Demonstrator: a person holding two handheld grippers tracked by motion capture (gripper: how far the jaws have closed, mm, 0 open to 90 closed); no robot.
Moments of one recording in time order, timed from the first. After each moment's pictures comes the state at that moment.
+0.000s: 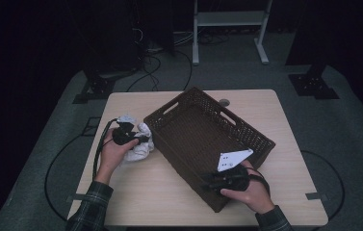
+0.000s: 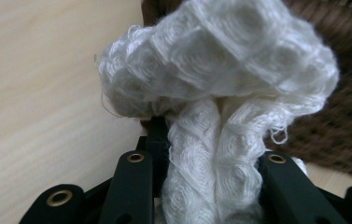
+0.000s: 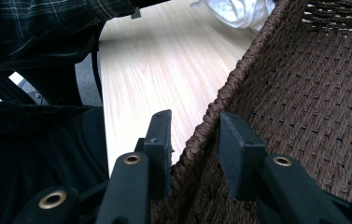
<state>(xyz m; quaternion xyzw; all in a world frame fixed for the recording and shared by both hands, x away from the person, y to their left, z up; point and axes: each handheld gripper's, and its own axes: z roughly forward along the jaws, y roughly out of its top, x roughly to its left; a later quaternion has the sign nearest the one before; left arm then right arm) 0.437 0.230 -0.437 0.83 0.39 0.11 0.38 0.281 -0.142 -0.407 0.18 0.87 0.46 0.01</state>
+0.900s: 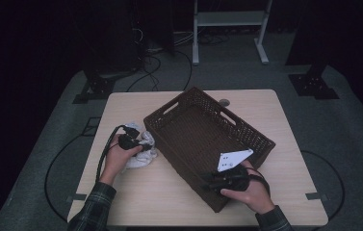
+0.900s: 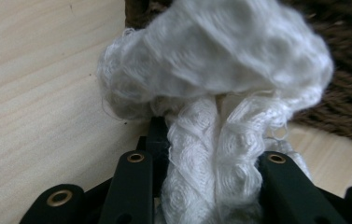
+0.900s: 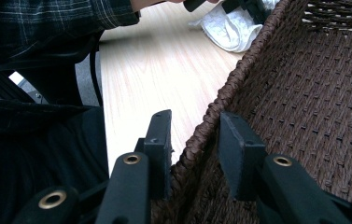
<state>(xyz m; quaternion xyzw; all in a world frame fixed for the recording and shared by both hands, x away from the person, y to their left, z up) 0.442 0.224 -0.470 0.85 0.40 0.07 0.34 0.281 -0.142 -0.407 0.18 0.87 0.46 0.01</state>
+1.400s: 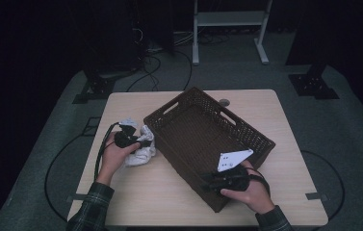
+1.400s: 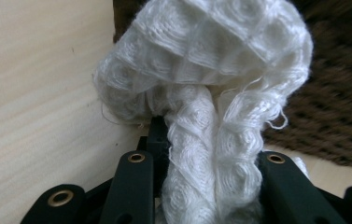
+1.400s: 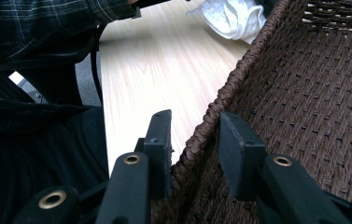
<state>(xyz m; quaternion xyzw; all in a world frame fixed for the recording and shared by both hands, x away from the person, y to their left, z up) 0.433 0.230 -0.444 0.83 0.39 0.07 0.39 0.281 -0.142 -0.407 0.18 0.87 0.46 0.01</state>
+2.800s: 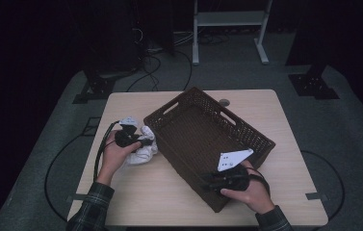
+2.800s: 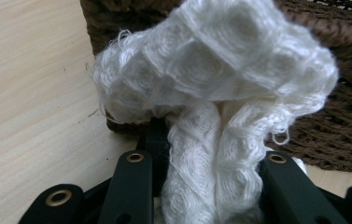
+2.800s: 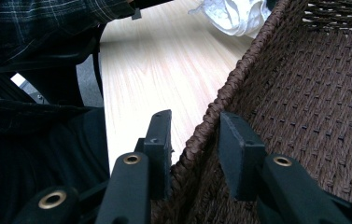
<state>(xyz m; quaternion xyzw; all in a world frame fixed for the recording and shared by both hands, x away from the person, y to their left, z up) 0.431 0.222 -0.441 0.83 0.37 0.08 0.40 0.281 -0.142 -0.408 0.18 0.87 0.47 0.01</state>
